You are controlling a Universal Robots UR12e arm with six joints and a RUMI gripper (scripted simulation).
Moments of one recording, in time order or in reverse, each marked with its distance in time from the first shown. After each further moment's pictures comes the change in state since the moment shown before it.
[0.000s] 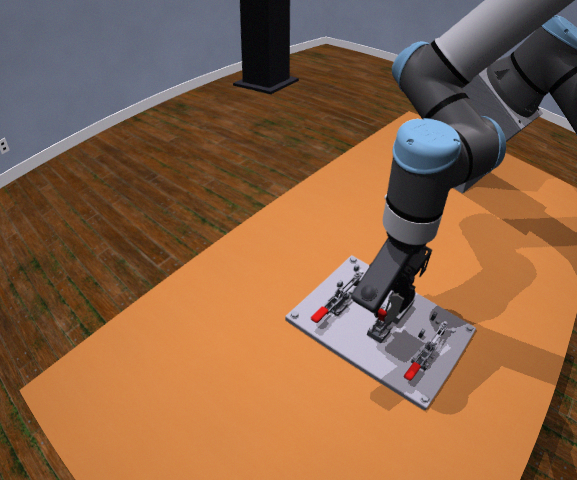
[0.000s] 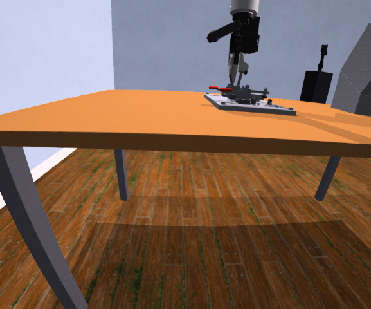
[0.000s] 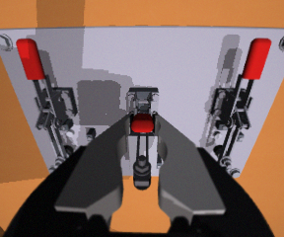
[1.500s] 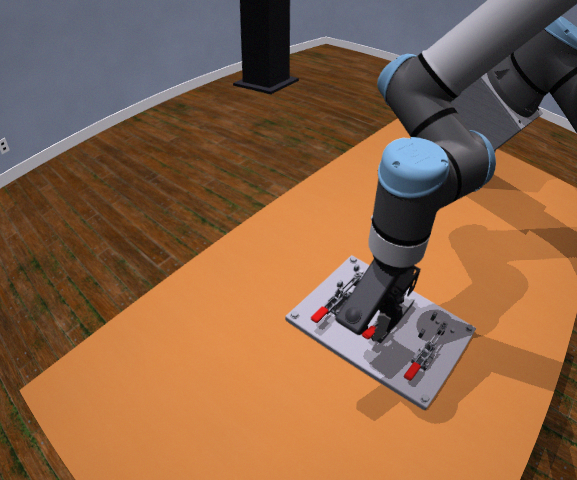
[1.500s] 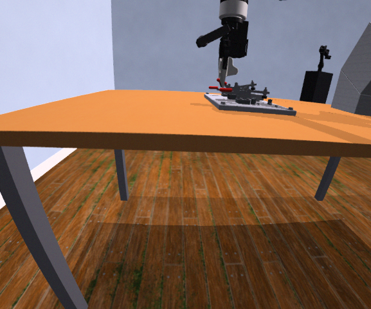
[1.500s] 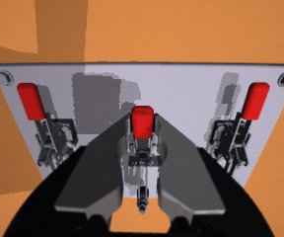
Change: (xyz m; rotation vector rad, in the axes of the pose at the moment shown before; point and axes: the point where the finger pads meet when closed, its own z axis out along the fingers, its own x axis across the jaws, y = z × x) arm 0.000 -0.036 0.018 0.000 0.000 0.000
